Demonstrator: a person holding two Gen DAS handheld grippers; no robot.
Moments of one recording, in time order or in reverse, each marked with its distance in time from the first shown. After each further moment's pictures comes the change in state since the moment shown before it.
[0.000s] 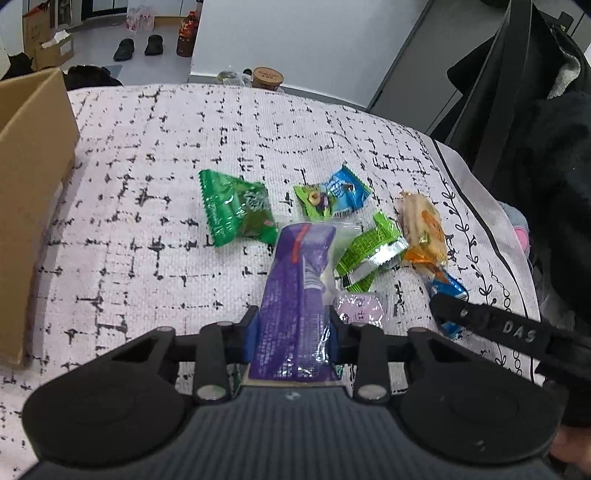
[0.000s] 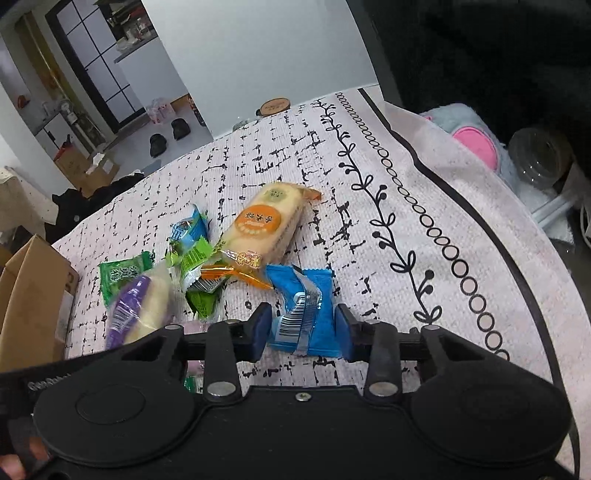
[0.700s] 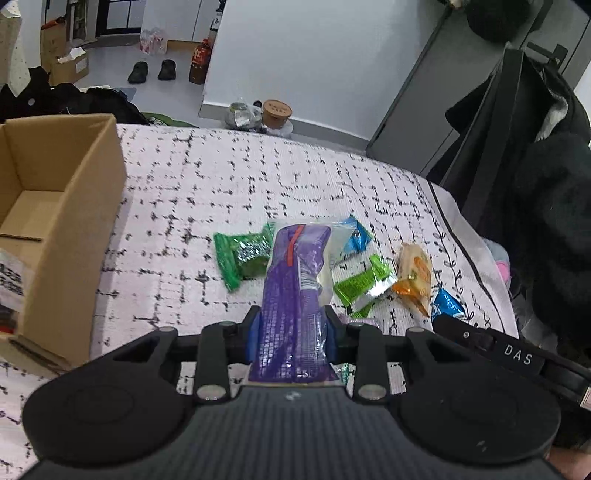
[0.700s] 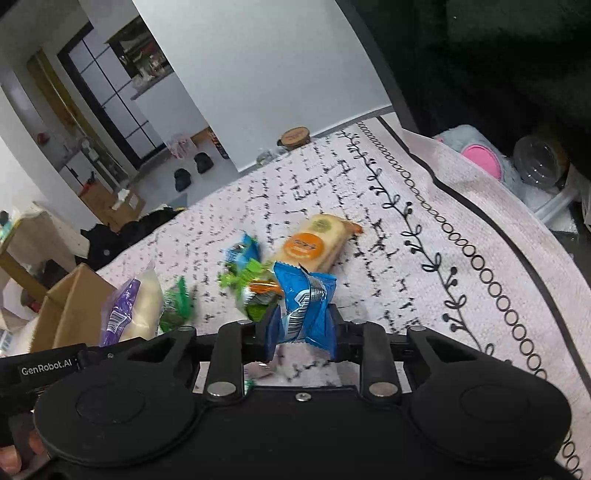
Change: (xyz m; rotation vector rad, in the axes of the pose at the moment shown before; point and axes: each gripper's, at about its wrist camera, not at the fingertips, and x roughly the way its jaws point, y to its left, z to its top) left arm -0.057 0.017 0.009 -0.029 -0.094 0.003; right arm -0.037 0.019 -0.007 0.068 -0.097 0.107
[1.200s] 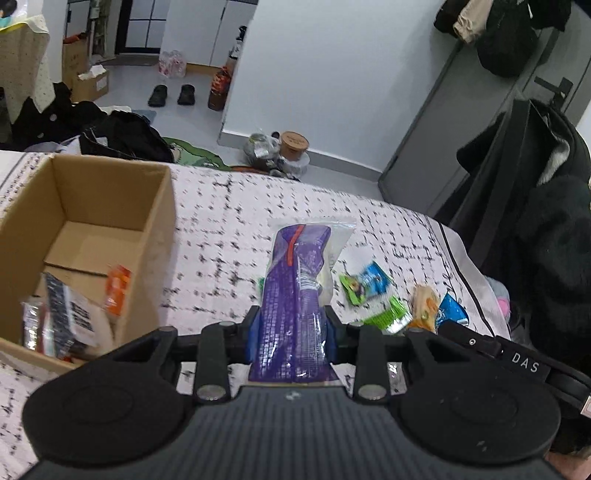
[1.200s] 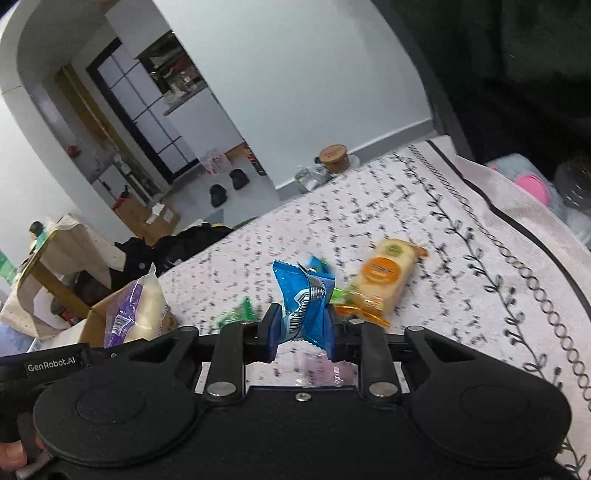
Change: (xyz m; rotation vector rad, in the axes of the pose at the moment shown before) left arm -0.045 0.032 0.021 -0.032 -0.089 0.032; right arm -0.002 0.042 0.009 -0.031 -0.051 0.102
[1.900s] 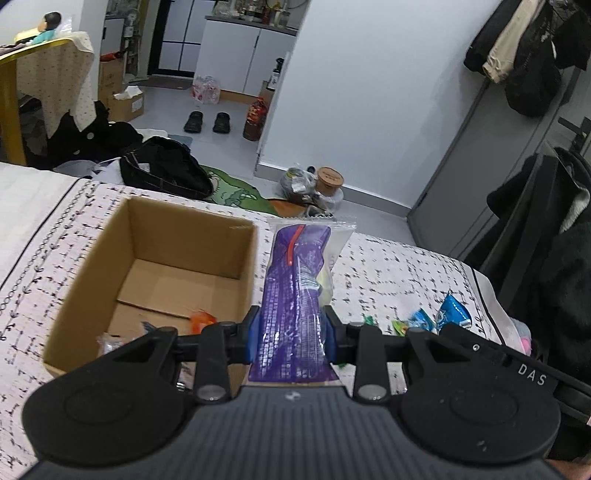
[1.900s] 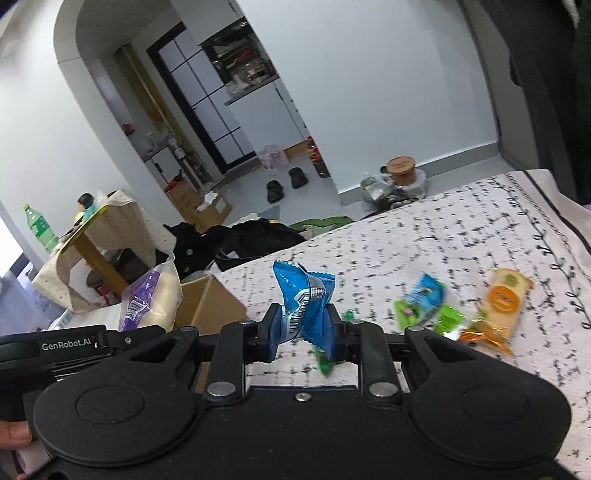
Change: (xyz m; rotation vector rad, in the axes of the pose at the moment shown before) left arm -0.034 0.055 0.028 -0.044 -0.092 0.074; right arm 0.022 0.074 0.004 -0.122 -0.003 0.142
